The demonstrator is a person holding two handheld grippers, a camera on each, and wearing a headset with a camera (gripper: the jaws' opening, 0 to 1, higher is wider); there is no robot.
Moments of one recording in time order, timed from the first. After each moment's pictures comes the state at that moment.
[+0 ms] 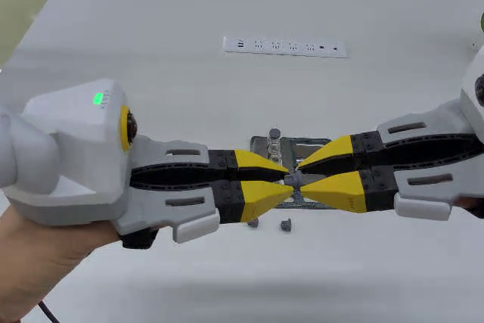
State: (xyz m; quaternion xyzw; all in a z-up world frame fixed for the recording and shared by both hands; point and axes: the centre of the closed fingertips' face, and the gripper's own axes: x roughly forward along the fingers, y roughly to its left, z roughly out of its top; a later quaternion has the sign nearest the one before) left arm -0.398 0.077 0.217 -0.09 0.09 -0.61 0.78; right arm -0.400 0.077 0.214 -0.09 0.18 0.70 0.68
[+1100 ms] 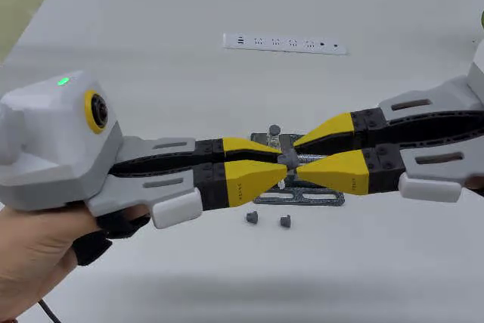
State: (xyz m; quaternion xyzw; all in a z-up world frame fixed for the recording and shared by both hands) left arm -0.399 0.084 0.236 -0.21 0.09 -0.62 0.75; right arm -0.403 0.086 0.234 -0.08 0.16 0.72 0.67
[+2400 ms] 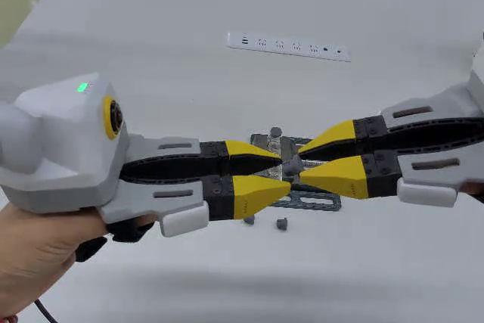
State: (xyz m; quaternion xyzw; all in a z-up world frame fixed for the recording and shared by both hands) left arm -0.394 0.088 0.214 -0.15 0.09 -0.60 0.78; right arm -0.394 0.084 0.223 -0.13 0.20 0.70 0.67
